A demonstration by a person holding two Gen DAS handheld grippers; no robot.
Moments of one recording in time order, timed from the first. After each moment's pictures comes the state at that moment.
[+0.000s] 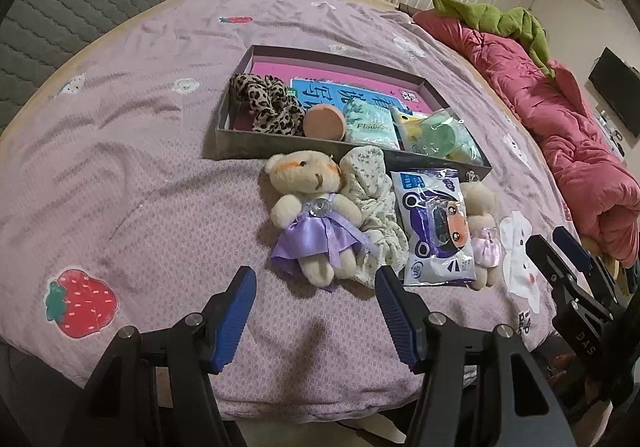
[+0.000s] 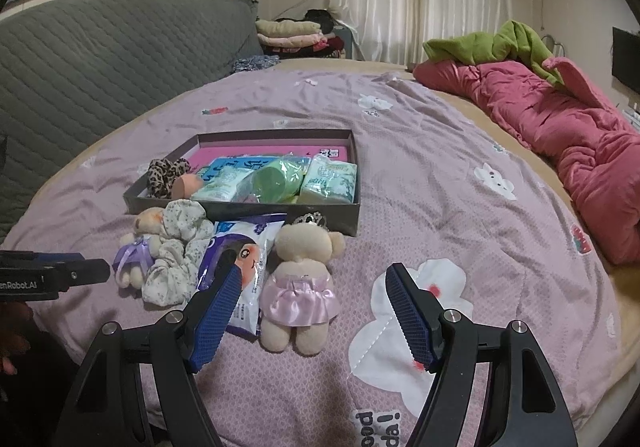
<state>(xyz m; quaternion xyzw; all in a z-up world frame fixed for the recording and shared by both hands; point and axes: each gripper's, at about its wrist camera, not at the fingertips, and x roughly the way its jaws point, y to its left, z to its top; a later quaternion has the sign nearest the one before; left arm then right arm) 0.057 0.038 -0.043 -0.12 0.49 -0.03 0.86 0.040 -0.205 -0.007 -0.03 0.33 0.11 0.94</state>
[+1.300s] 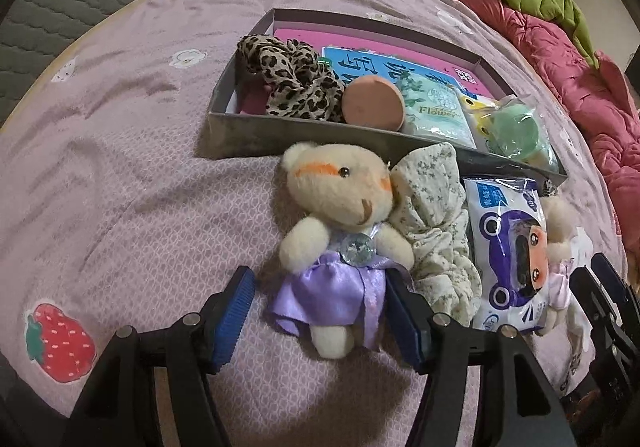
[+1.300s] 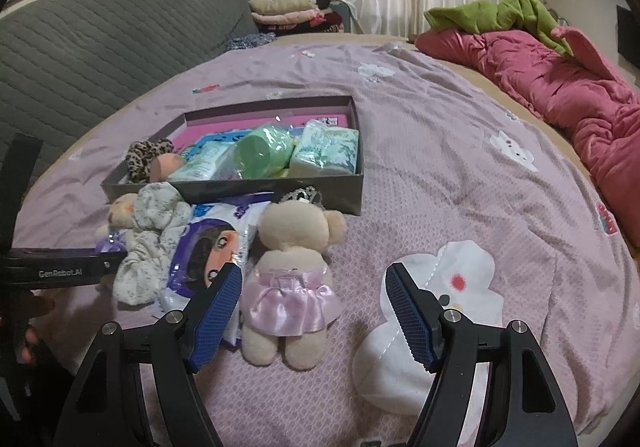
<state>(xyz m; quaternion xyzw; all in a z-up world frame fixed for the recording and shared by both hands) 0.113 0.037 -0.090 -0.10 0.53 0.02 0.84 0.079 -0.207 -0.042 -0.01 0.38 0.11 0.92</state>
